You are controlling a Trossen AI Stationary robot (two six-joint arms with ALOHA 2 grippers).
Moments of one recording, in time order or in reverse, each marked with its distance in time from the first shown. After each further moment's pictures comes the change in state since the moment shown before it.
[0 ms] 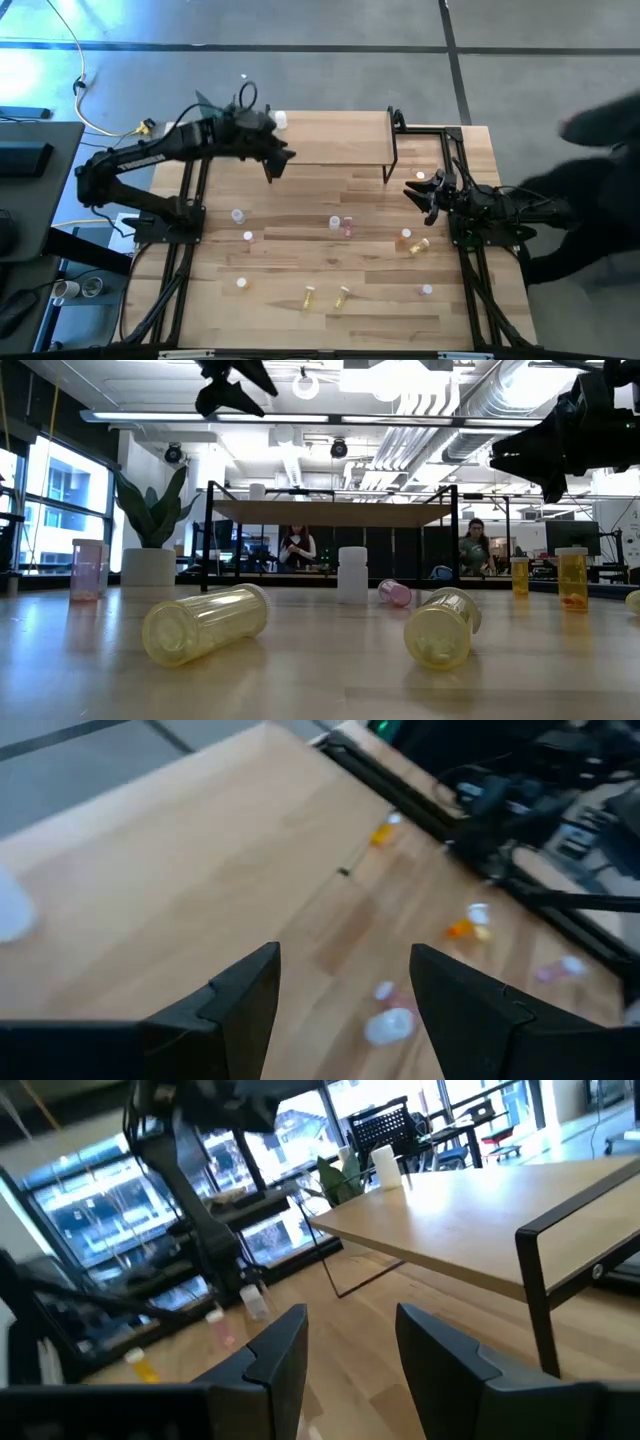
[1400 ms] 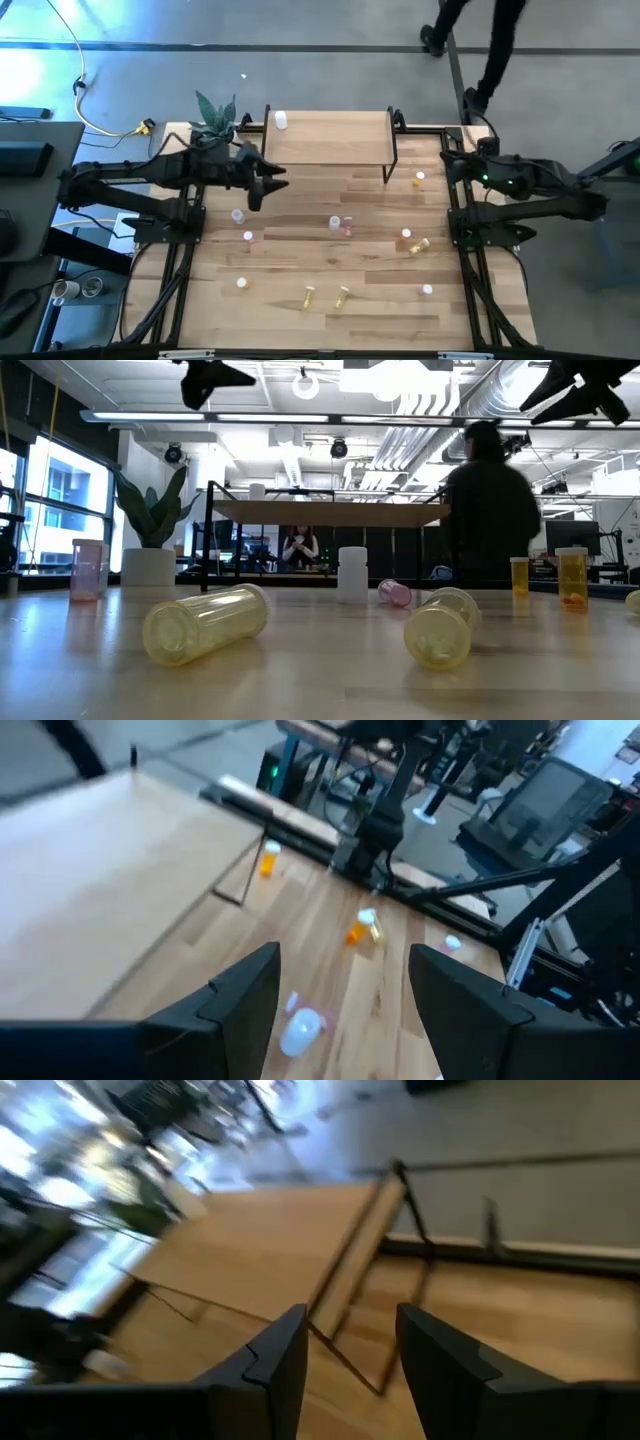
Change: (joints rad) left arm -0.183 -0.265 -0.330 0.345 0.024 0.054; right arm -0.028 0.458 0.858 -1.056 0.364 0.548
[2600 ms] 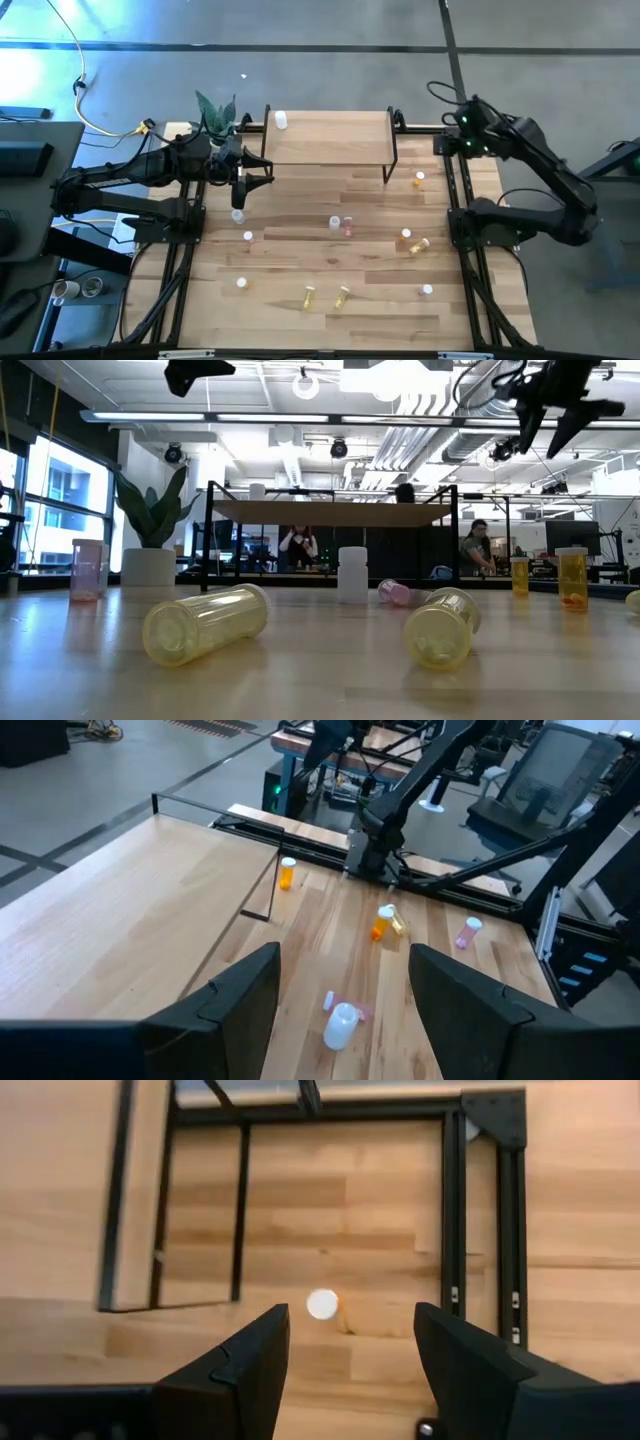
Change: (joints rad) left arm 0.046 -0.110 0.000 -0.098 0.037 0.179; right arm -0.836 0.490 0.308 -0.326 -0.589 -0.274
